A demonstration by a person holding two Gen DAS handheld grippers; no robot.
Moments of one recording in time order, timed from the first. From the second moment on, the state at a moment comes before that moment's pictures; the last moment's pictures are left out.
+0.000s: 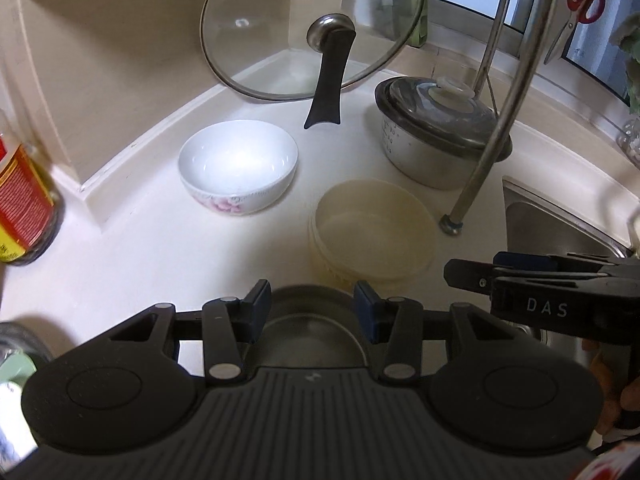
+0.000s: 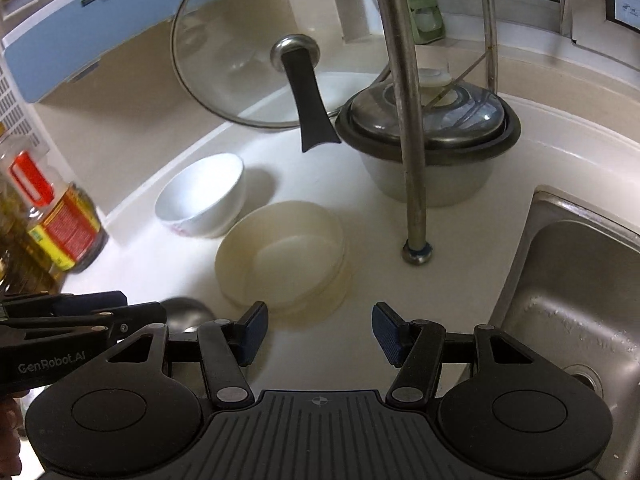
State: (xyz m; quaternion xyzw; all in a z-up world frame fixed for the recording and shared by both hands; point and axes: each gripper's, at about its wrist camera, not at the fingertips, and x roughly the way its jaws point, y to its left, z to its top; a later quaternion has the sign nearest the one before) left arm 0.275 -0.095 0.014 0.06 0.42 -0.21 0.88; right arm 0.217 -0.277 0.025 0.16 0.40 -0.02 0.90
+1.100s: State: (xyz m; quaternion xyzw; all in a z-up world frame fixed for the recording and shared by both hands) left arm 0.365 -0.144 -0.037 0.09 0.47 -0.25 0.84; right arm 0.288 -0.289 -0.014 0.14 0.43 -0.06 0.89
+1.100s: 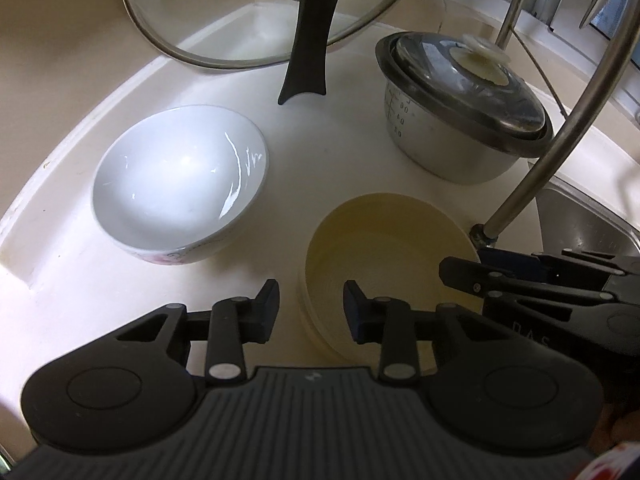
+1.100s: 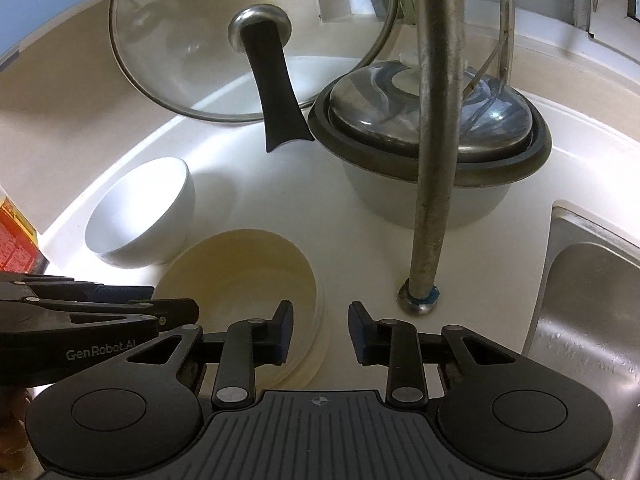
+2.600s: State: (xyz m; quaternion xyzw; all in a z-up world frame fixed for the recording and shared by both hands) left arm 0.393 -0.076 0.037 0.02 0.39 -0.17 0.90; right arm 0.368 -0.239 0.058 0.08 0.34 0.05 0.94
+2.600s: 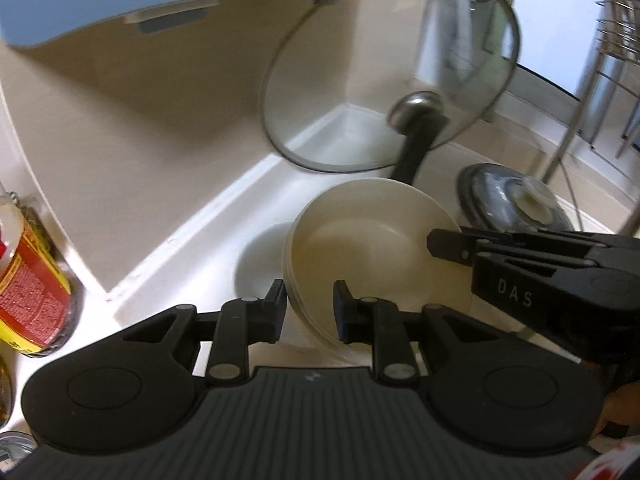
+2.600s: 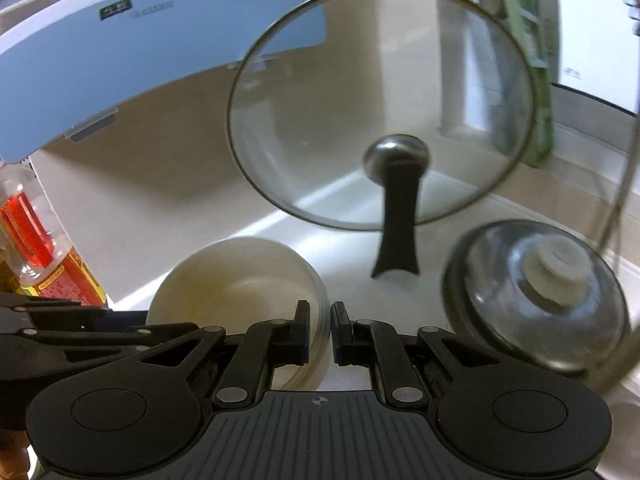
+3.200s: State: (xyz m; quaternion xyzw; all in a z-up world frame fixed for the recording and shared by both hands) left arm 0.426 -0.062 0.010 0.02 0.42 -0.13 0.90; right arm 0.414 -0.228 0.030 0.08 0.35 0.08 0.93
